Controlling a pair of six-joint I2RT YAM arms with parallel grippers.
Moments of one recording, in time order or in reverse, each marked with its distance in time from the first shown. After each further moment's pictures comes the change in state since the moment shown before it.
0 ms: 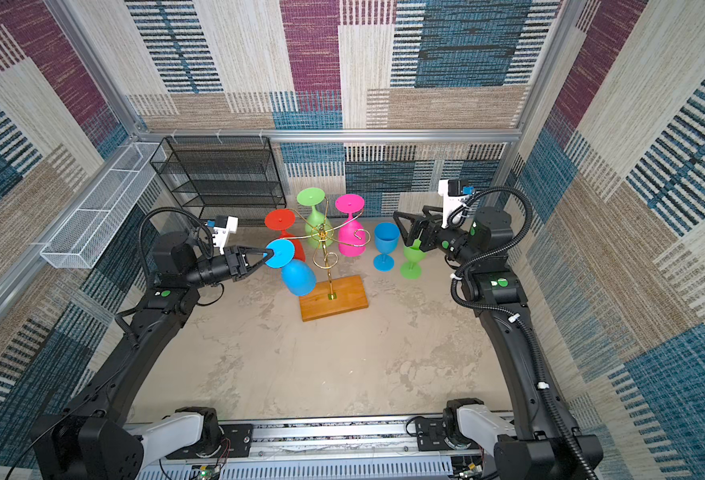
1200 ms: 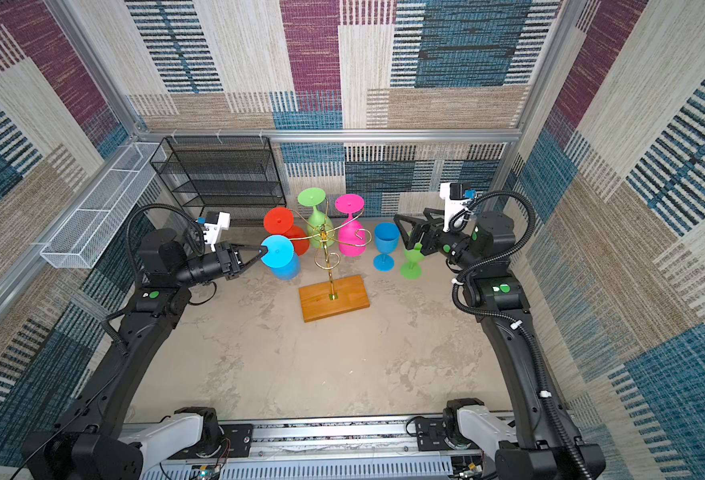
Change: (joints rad) left arm 0.029 -0.041 0.064 -0.073 0.010 -0.043; right arm 0.000 -0.035 -0.021 0.000 0.000 0.003
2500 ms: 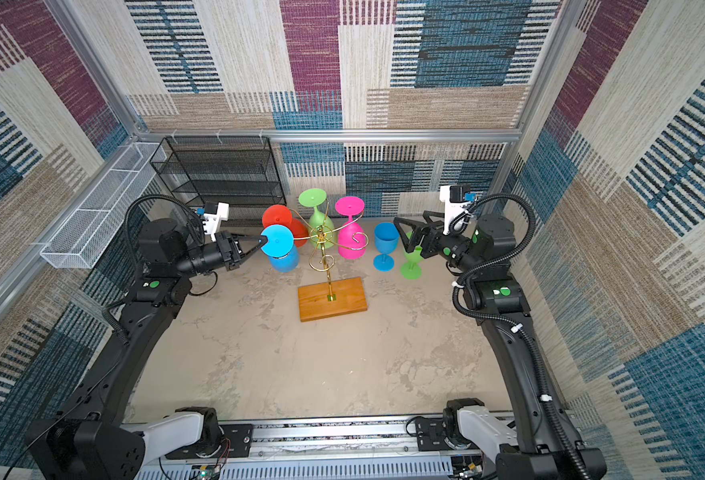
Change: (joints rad) left arm -0.024 0.068 0.081 -0.016 -0.060 -0.012; right arm 0.000 -0.016 -0.023 0.000 -0.012 0.008
